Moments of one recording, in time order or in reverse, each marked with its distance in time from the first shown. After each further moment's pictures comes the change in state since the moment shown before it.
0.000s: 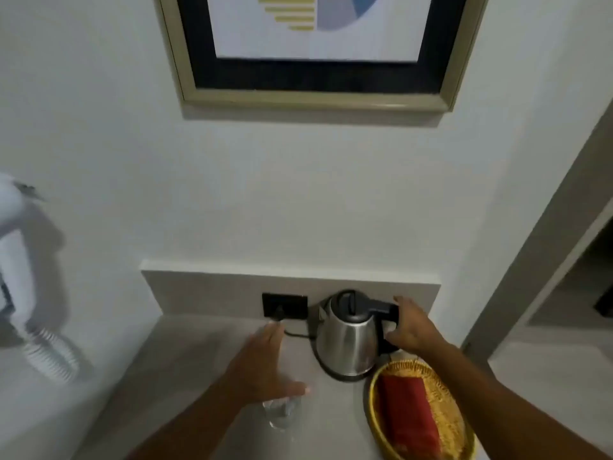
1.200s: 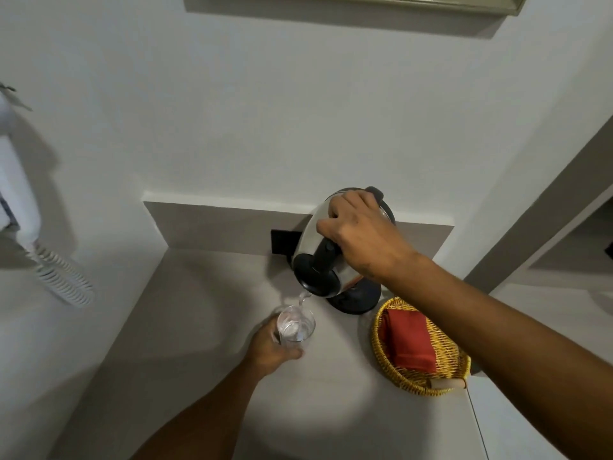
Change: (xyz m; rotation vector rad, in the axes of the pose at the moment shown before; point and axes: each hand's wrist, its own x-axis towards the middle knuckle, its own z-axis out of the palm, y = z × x) left_hand -0.028 -0.050 0.117 -0.766 0.177 -0.211; right_hand -0.060 -0.161 -0.020 -0.575 0.324 -0.908
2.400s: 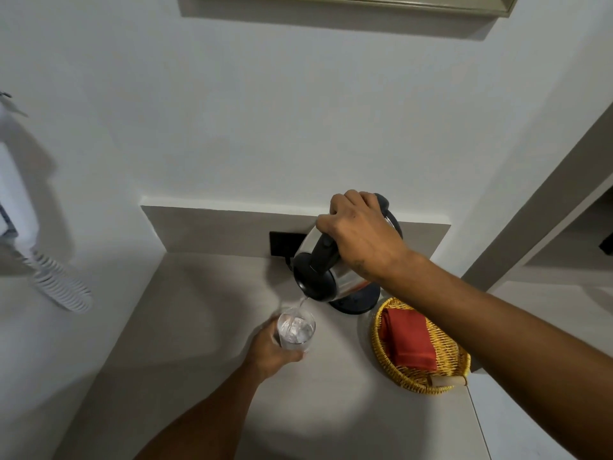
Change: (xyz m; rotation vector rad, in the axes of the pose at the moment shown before) left_hand 0.001 -0.004 0.002 0.005 0.019 0.009; right_hand 0.002 -0.005 -0.002 0.001 -0.038 0.132
